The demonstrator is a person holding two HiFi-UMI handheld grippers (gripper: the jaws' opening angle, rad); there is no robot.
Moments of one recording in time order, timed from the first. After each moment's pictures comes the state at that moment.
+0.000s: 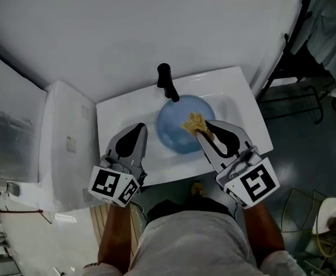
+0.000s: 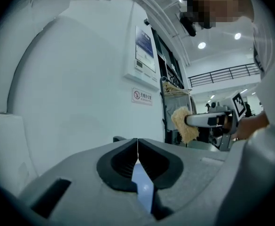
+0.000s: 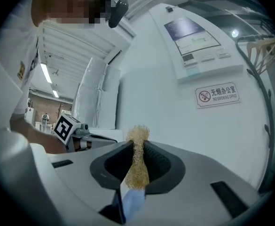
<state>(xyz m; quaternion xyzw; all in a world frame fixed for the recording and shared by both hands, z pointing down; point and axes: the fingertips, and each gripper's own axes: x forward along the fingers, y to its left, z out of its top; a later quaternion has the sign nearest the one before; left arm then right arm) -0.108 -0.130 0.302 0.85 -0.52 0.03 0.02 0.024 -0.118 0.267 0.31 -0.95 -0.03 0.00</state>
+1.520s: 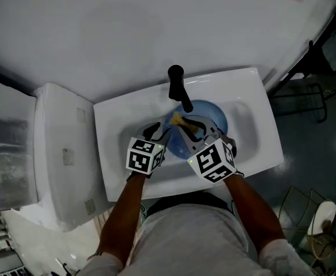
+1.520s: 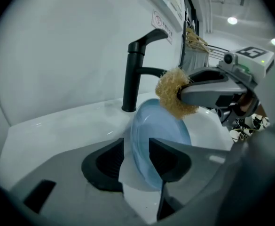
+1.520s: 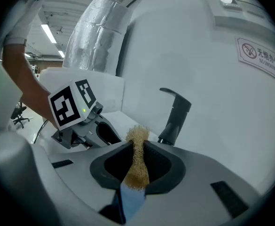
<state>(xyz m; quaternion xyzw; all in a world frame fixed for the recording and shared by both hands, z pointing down) -0.122 -0.227 0.527 0.82 -0.47 0.25 0.23 -0.076 -0.224 0.433 0.27 -0.93 -0.05 0.26</state>
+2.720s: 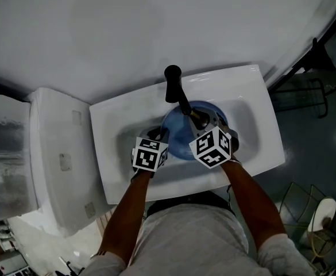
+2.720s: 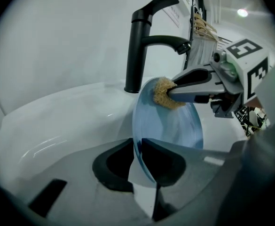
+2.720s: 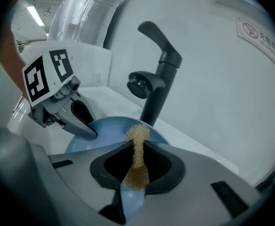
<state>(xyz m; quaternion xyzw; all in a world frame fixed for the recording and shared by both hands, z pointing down) -0.123 -0.233 0.576 0.79 -0.47 0.31 0.26 -0.045 -0.278 0.507 0.32 -0.88 -0.05 0.35</state>
